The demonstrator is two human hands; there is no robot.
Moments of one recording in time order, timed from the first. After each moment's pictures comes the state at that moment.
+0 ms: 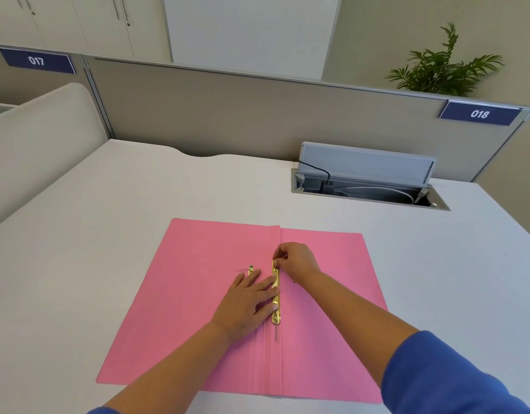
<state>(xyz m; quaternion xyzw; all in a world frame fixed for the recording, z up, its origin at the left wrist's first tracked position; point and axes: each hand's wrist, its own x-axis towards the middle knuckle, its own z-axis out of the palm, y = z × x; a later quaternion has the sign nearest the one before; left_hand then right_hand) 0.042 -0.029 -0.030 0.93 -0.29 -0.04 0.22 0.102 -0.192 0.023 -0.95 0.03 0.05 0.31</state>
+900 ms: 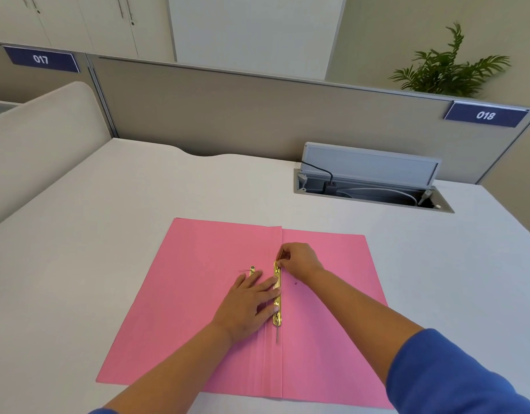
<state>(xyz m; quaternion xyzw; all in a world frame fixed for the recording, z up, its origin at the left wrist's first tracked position) 0.043 -0.030 -0.028 0.93 -0.28 -0.04 0.22 0.109 -0.196 0.024 -0.95 0.02 0.08 0.29</state>
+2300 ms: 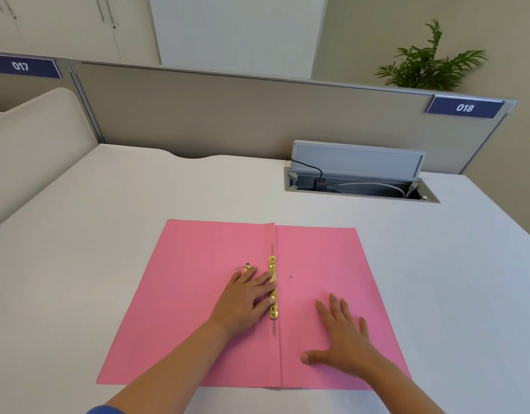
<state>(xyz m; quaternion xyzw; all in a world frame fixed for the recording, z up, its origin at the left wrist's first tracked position) 0.050 -0.028 -0.029 0.93 -0.28 -0.05 0.23 -0.053 -0.243 0.005 -0.96 0.07 0.21 0.15</state>
